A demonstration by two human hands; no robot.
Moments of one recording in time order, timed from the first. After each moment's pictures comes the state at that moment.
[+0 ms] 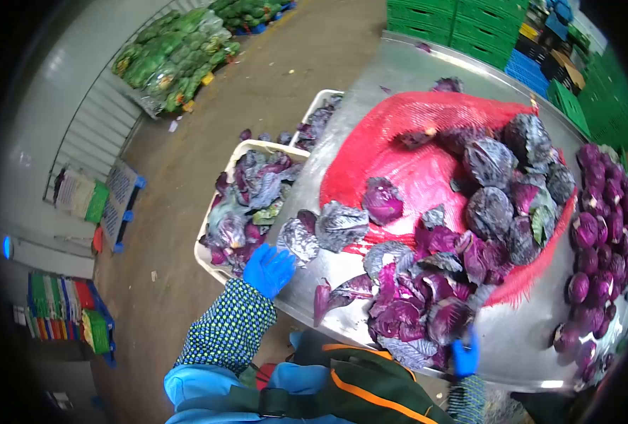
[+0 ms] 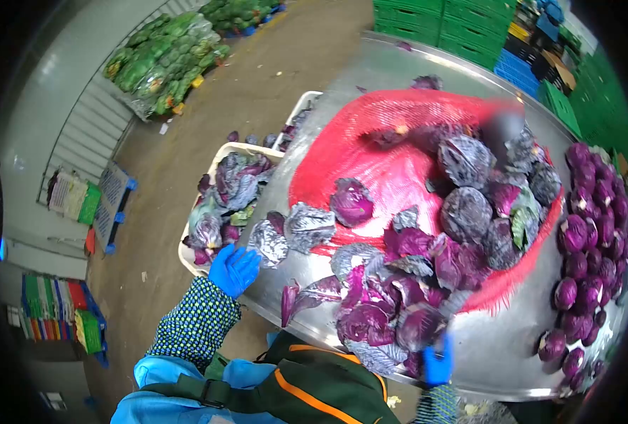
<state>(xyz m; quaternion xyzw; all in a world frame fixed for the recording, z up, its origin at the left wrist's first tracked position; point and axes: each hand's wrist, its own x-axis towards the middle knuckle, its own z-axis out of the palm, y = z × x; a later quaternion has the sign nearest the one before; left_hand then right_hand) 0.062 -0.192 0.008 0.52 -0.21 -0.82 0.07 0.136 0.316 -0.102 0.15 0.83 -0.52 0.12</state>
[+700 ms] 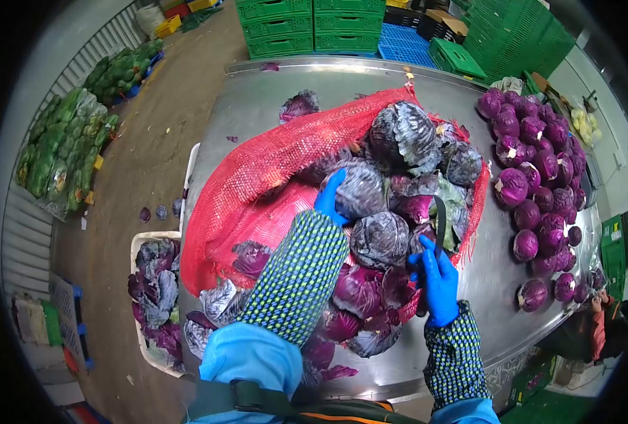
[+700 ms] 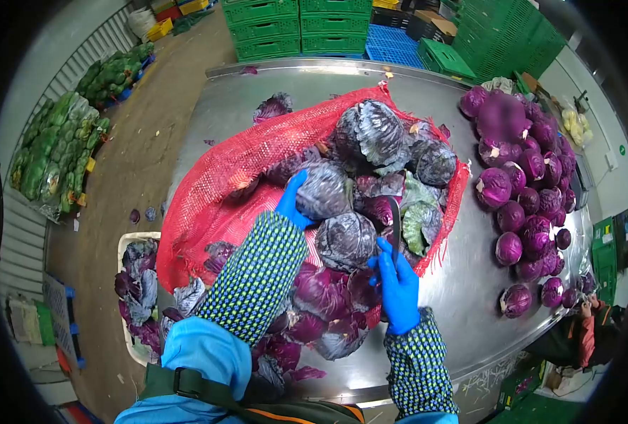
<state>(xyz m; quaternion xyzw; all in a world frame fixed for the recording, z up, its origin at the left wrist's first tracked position) -0.298 0.118 -0.069 0.12 -0.21 -0.90 -0.35 -0.102 0.282 0.033 0.21 0.68 -0.70 -0.04</state>
